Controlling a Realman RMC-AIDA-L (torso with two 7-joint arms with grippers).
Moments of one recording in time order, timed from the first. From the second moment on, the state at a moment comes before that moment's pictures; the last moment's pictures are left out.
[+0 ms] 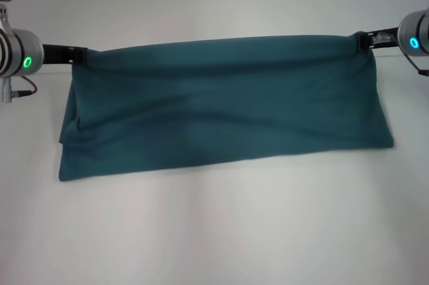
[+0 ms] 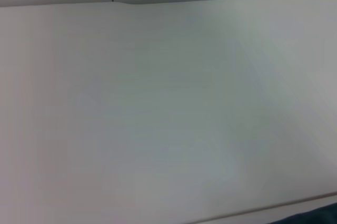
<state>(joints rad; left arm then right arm) -0.93 -2.04 0.91 0.62 2.66 0.61 -2.55 0.89 2.04 -0.89 -0.69 -2.92 -0.60 2.79</state>
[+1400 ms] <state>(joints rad) -0.94 -2.07 0.92 0.62 2.67 0.54 -2.53 0.93 2.02 -0.89 -0.59 -2.93 -0.49 2.78</state>
